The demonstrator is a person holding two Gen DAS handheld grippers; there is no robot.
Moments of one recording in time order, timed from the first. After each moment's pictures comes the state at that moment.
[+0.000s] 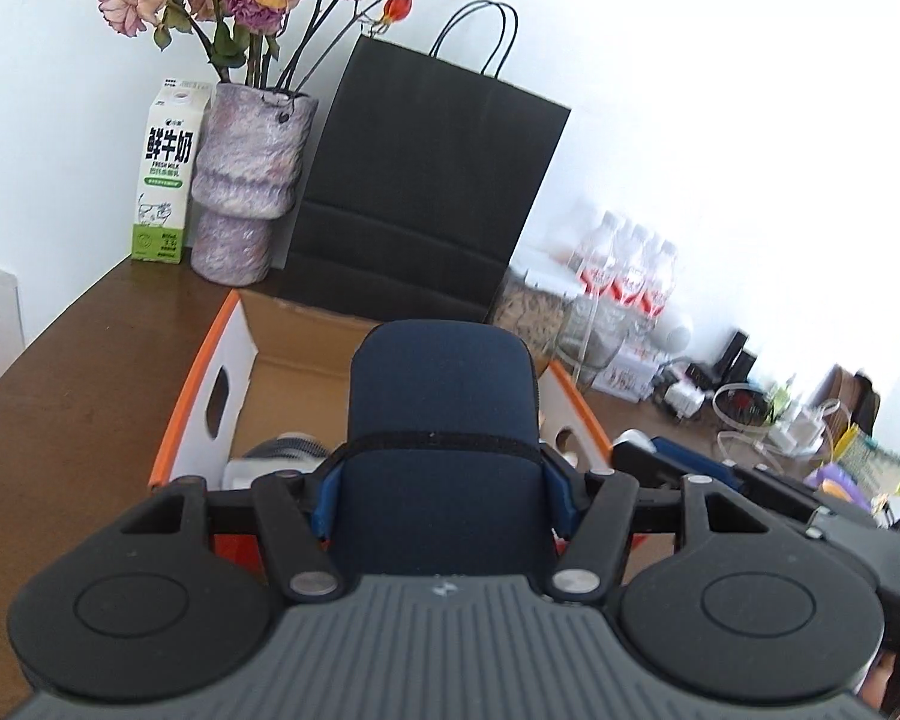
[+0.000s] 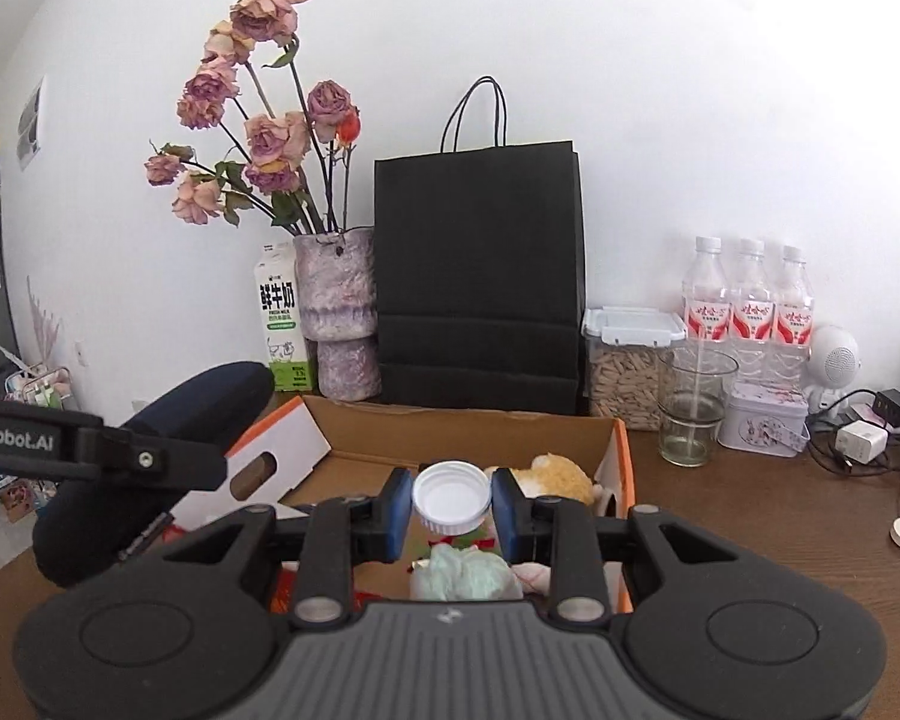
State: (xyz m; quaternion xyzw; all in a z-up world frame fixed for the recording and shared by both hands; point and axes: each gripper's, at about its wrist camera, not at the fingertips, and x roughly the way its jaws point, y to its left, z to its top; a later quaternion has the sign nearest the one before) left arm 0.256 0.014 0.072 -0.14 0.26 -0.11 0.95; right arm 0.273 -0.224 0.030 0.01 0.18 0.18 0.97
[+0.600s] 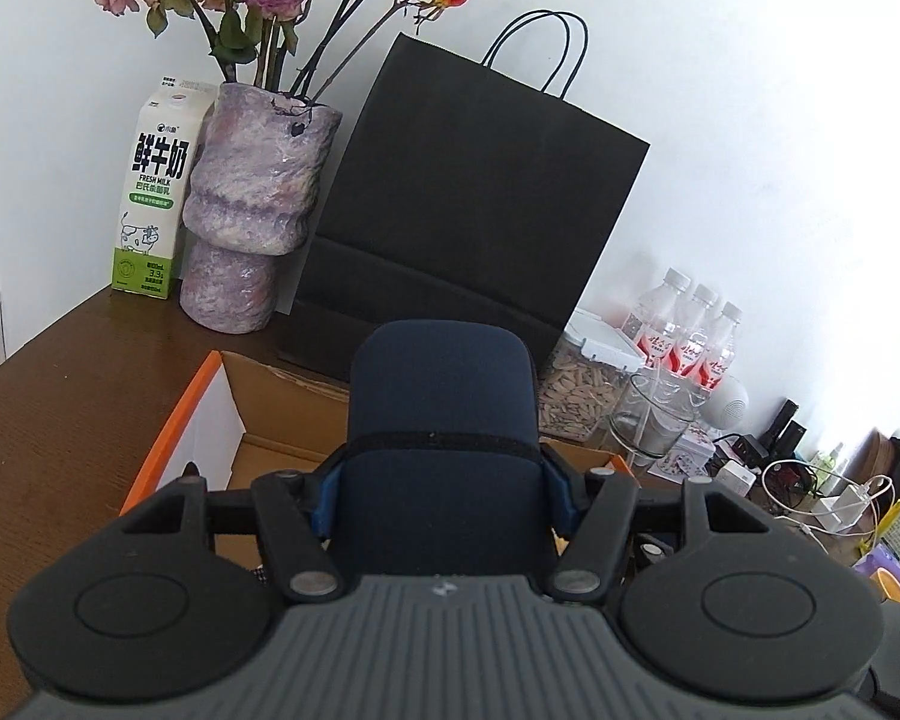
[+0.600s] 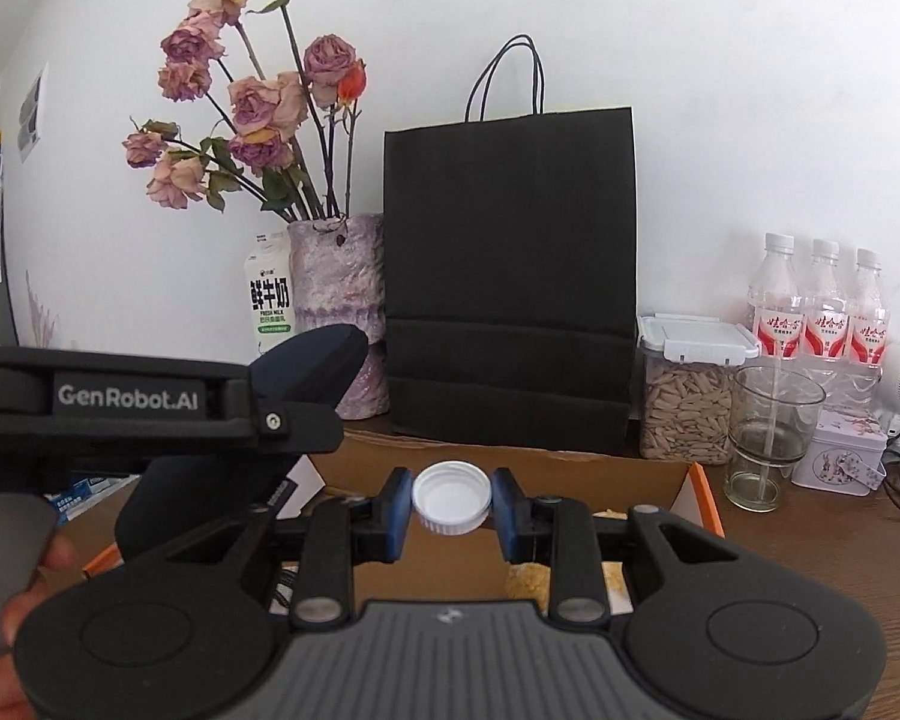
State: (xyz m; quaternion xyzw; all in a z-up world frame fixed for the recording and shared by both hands) left arm 0.357 0.019 0.043 -0.17 0.23 -0.08 0.95; right arm 0.363 -0.180 0.002 0.00 0.19 0.19 0.96
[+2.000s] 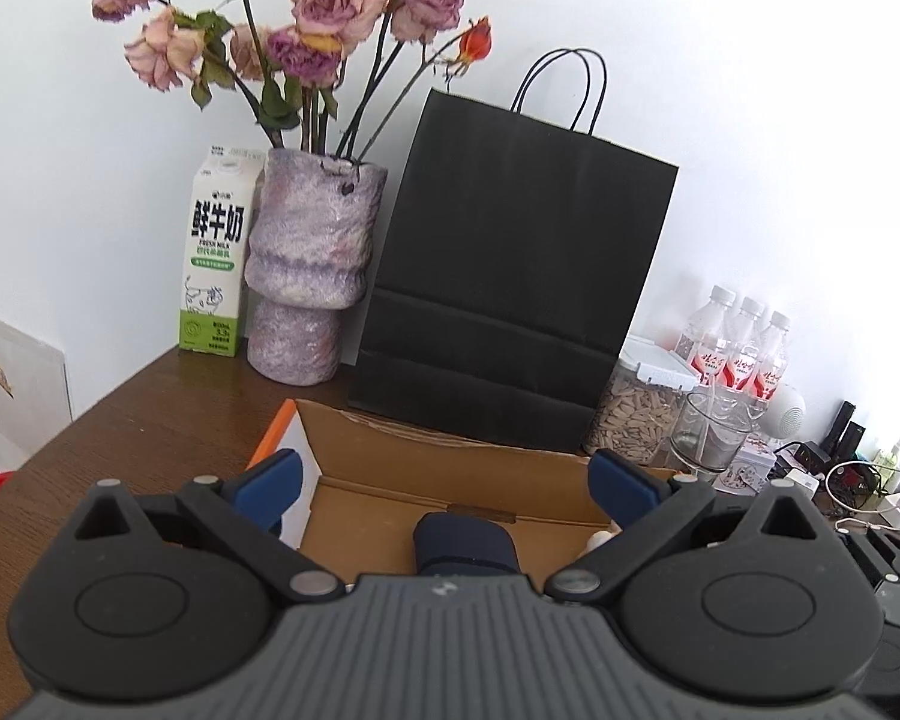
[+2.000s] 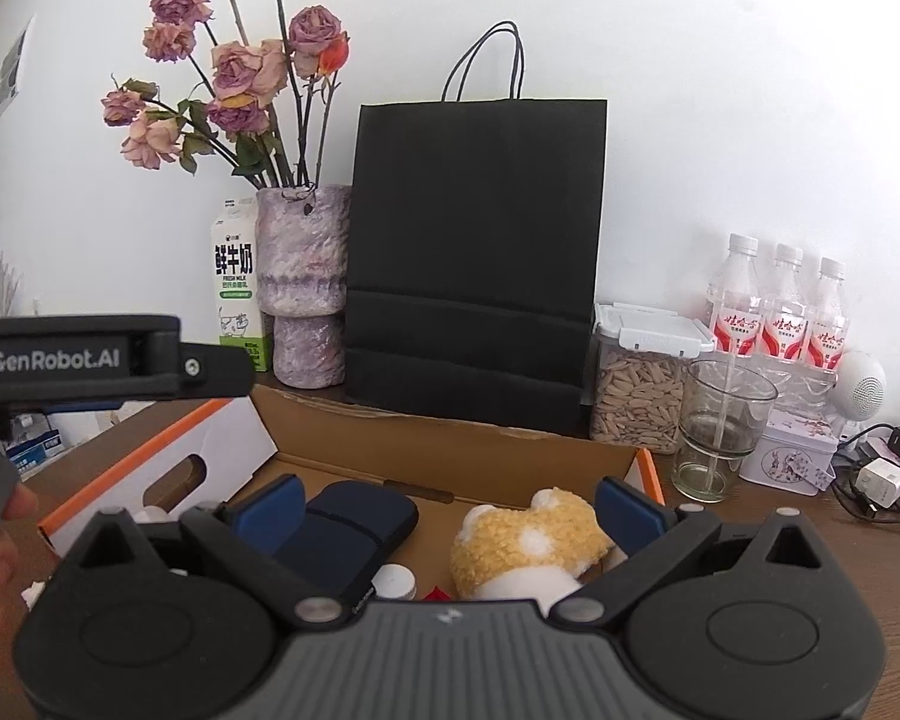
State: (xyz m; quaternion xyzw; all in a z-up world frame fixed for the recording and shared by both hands) left arm 0.328 0.019 0.054 -0.11 0.19 -0.02 0.98; right arm 0.342 -0.188 0.006 -0.04 0.20 0.14 0.97
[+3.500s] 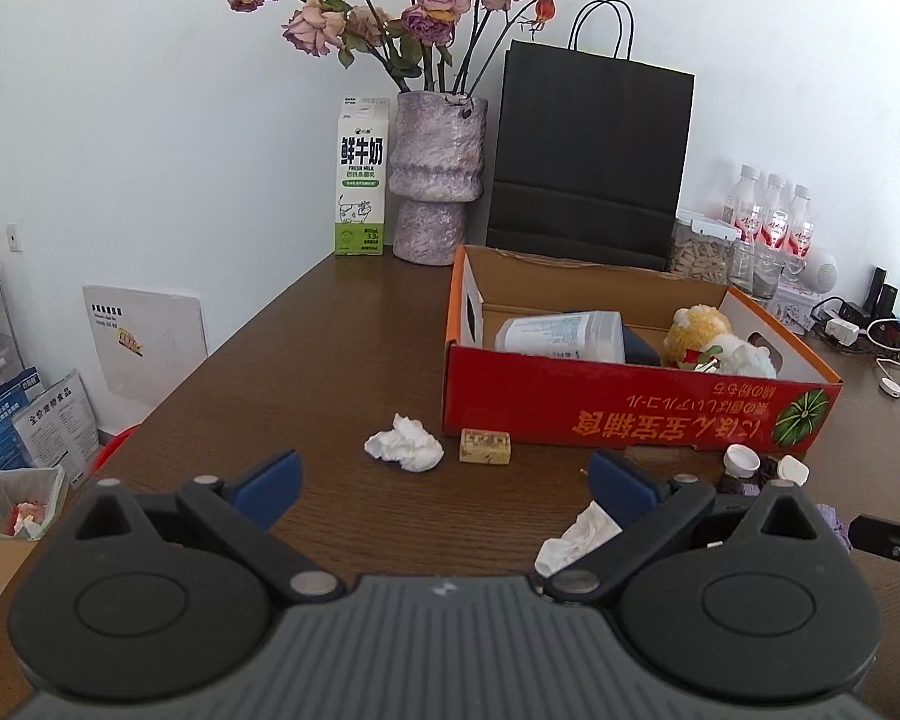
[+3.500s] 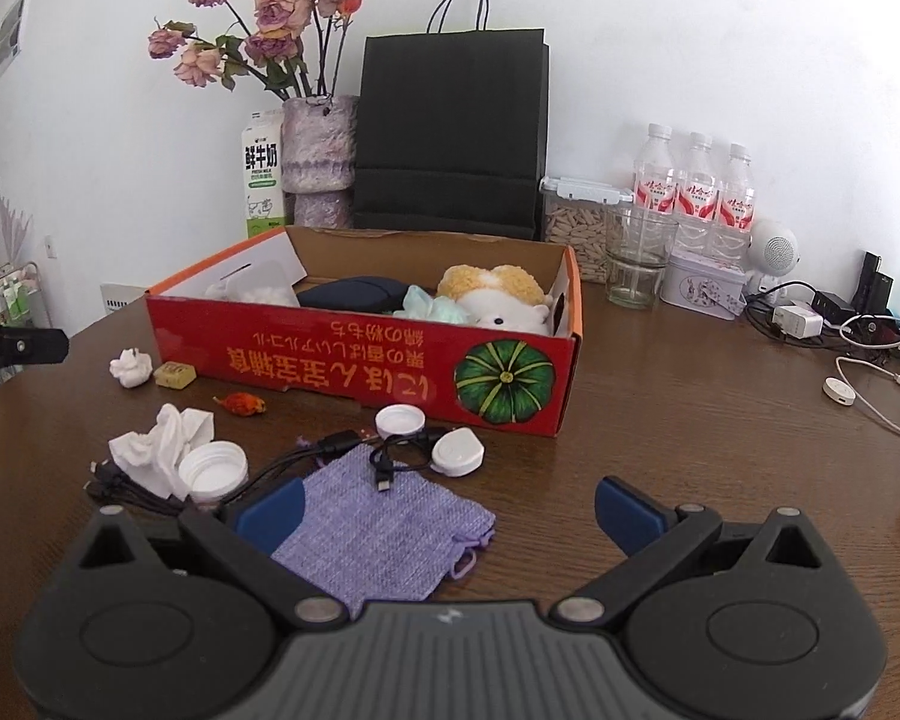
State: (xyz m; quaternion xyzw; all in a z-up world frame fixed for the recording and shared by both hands) left arm 0.149 0.073 0.007 -0.04 0.25 0.04 0.97; right arm 0.171 -0.243 -0.046 -0.04 0.28 0.14 0.95
